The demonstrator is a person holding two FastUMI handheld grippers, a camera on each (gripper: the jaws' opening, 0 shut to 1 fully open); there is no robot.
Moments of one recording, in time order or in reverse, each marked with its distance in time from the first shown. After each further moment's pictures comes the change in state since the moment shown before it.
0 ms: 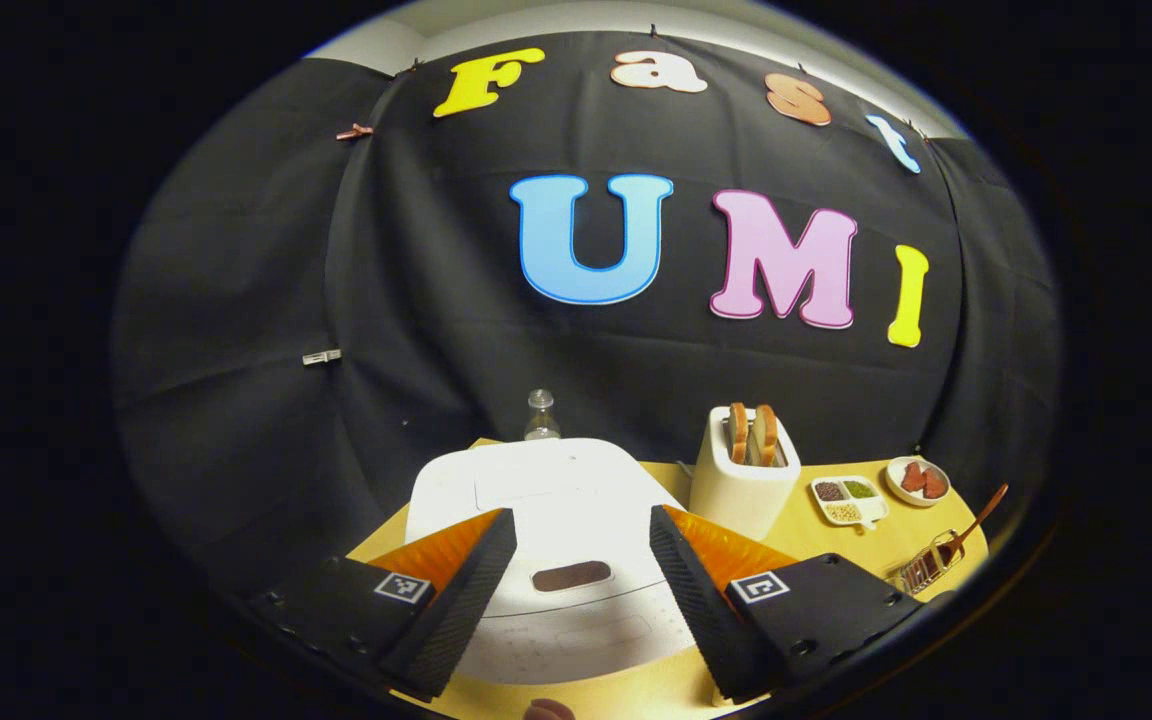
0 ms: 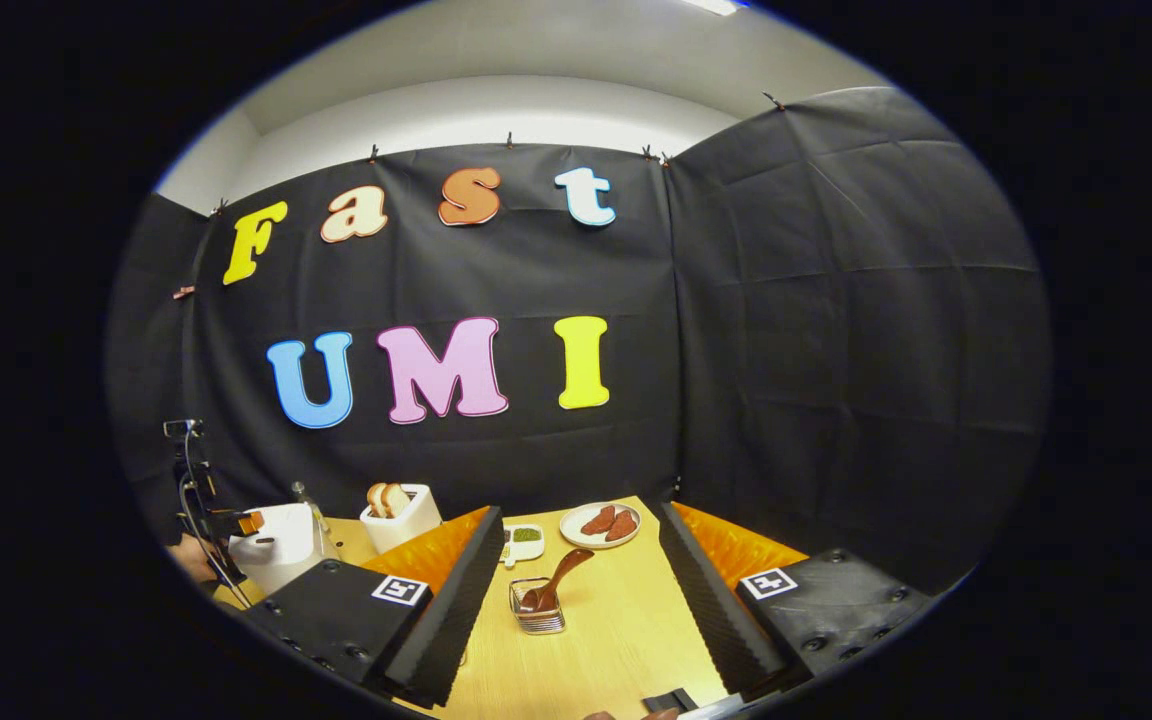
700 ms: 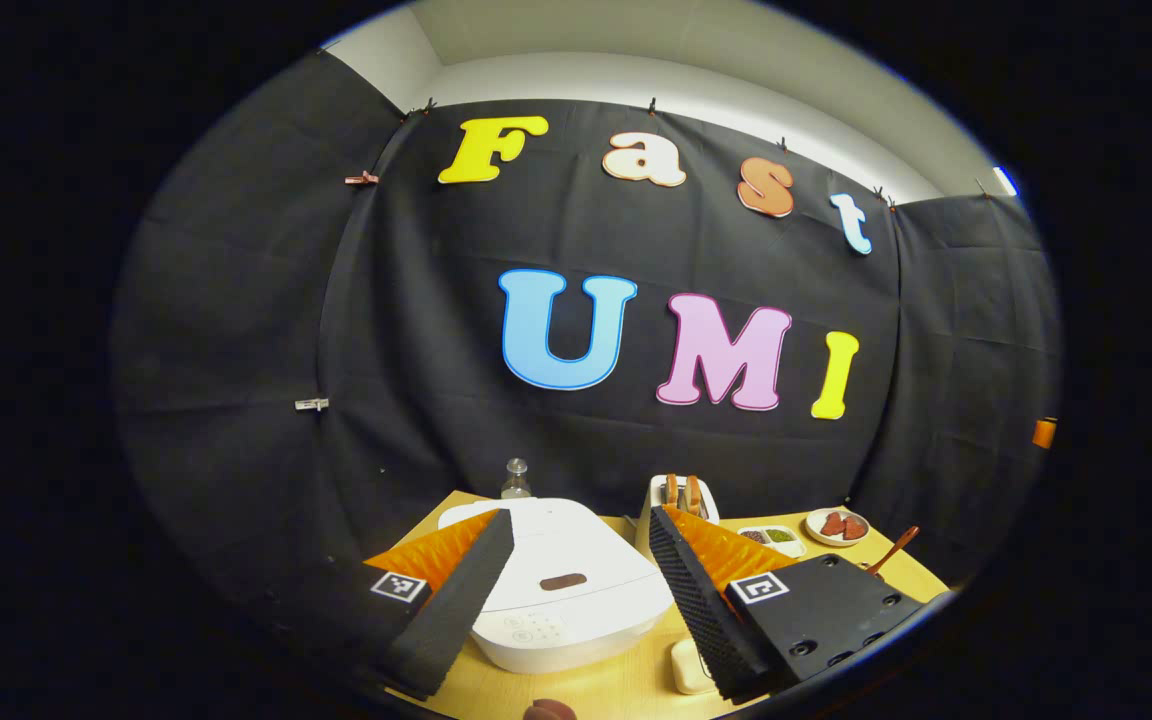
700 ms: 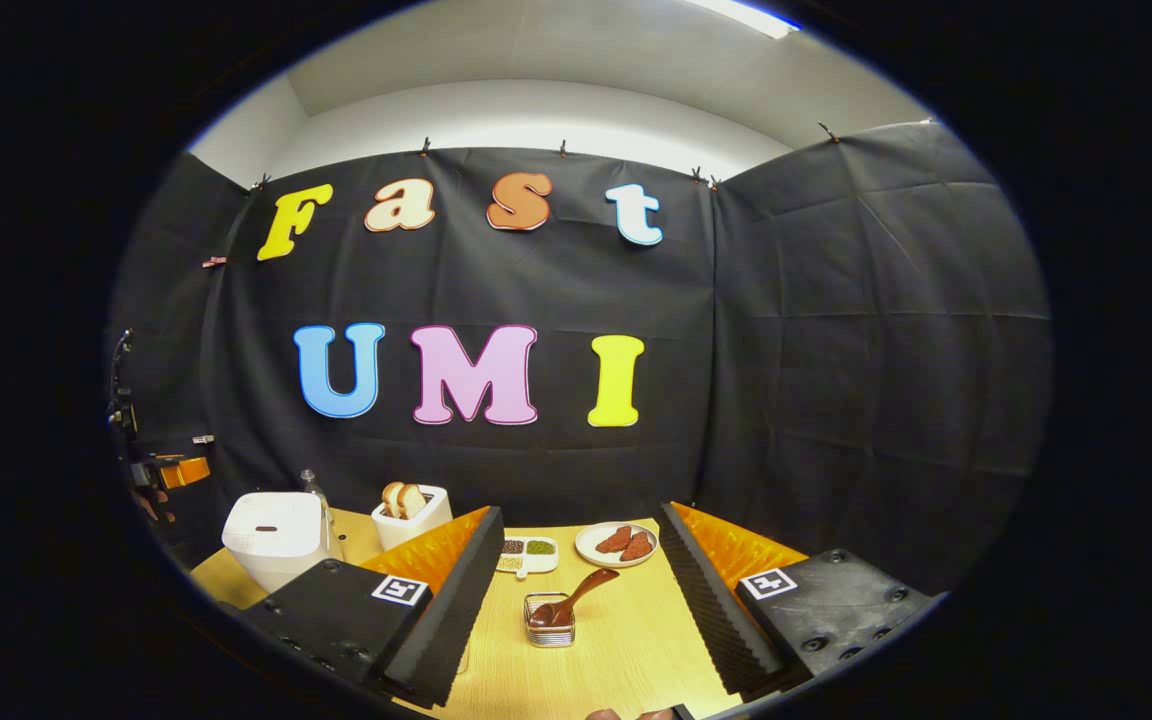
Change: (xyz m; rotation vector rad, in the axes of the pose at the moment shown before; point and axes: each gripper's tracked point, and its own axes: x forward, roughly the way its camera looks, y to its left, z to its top) left arm -0.130 0.014 0.072 -0.050 -0.187 -0.163; right arm 0.007 0.054 0.014 -0.094 -0.050 0.059
